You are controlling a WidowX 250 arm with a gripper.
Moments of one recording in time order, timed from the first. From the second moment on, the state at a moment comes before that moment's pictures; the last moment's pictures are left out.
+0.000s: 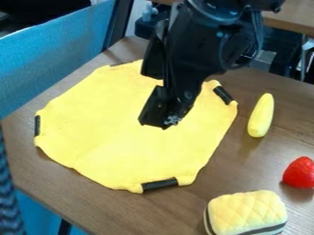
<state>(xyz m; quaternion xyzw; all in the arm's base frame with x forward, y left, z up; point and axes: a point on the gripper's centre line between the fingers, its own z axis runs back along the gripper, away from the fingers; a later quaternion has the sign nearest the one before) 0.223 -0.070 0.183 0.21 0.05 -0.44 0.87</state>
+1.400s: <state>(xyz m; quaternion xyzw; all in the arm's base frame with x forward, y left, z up) 0.203 0.104 0.103 0.13 -0.05 0.00 0.99</state>
